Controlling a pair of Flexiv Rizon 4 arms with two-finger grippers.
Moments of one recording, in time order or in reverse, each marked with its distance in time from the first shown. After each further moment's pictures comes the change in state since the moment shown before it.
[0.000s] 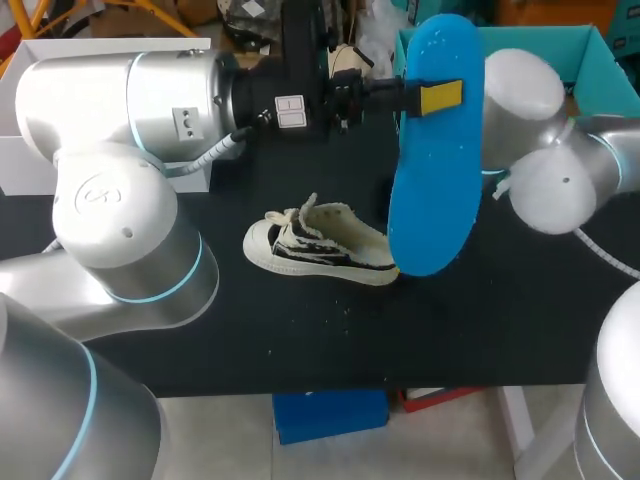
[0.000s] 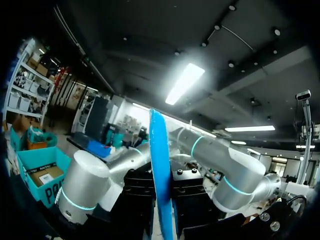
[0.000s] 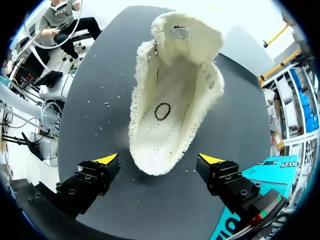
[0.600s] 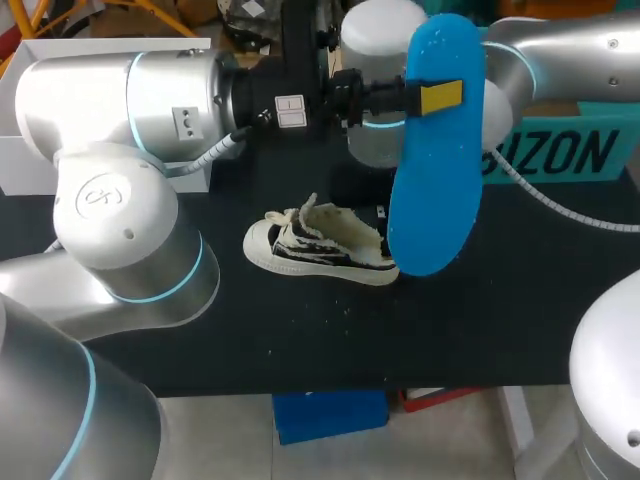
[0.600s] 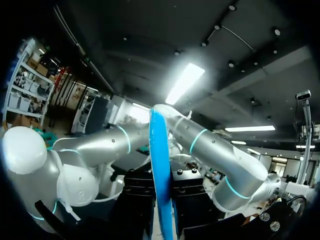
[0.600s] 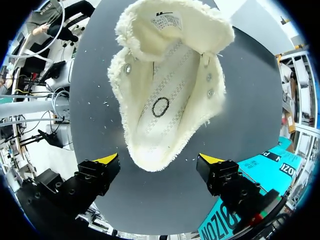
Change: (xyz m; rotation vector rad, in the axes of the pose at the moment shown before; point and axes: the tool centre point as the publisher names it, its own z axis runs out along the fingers) left arm 0.000 0.000 0.000 -0.001 -0.001 0.000; right arm -0.009 0.016 -0.016 0.366 0.135 0.069
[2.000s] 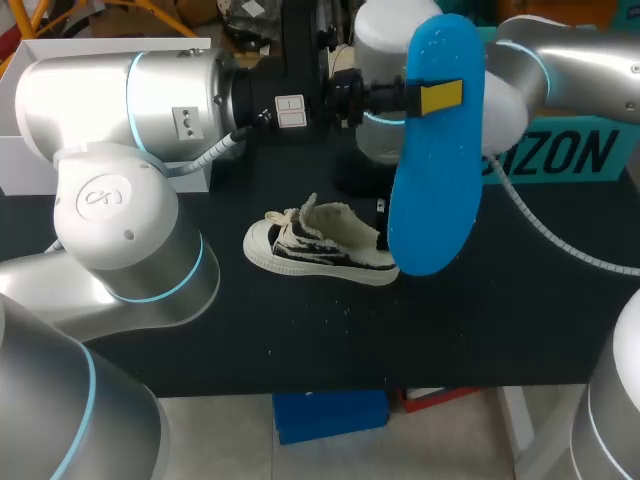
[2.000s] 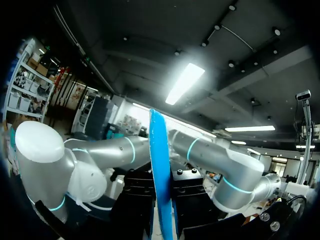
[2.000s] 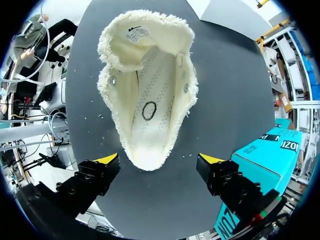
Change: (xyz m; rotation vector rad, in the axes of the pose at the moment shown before) left arm 0.000 0.000 0.000 0.000 0.000 0.000; right arm -0.004 -0.001 -0.011 -0.109 -0.029 0.171
